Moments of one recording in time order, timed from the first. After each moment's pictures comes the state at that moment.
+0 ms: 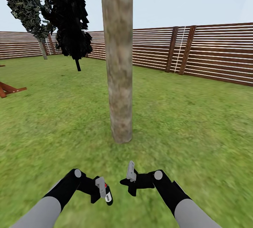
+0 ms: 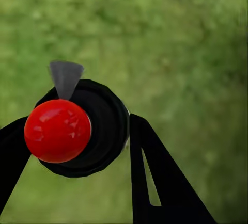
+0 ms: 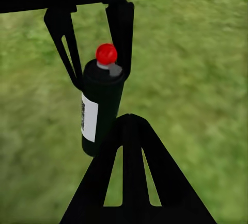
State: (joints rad) left arm -0.64 0.03 -0.08 -0.57 -0.76 -0.03 -1.09; right arm -0.62 0.11 0.21 -0.61 0.53 -0.22 0.93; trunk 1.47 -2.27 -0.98
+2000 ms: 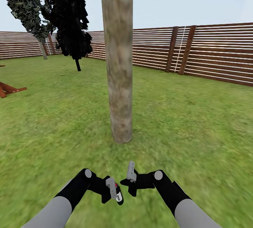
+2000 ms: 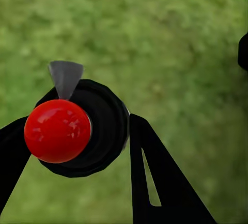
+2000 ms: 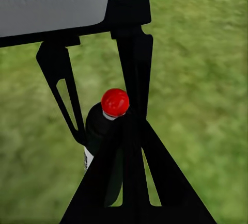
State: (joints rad) left arm -0.64 -0.06 -0.10 -0.57 -0.79 -0.04 -1.07; right arm -0.62 0.11 0.21 -0.61 0.53 -0.22 0.93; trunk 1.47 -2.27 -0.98
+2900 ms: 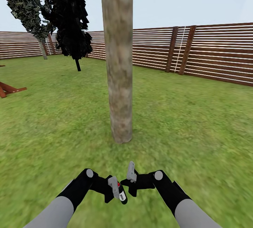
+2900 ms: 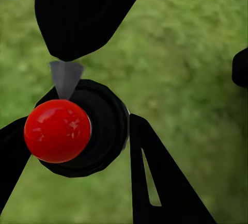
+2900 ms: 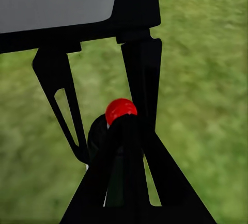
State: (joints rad) left arm -0.64 -0.08 -0.09 -0.57 -0.75 -0.04 -1.07; right arm -0.62 0.11 0.21 -0.61 0.53 -0.22 0.93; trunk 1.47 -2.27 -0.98
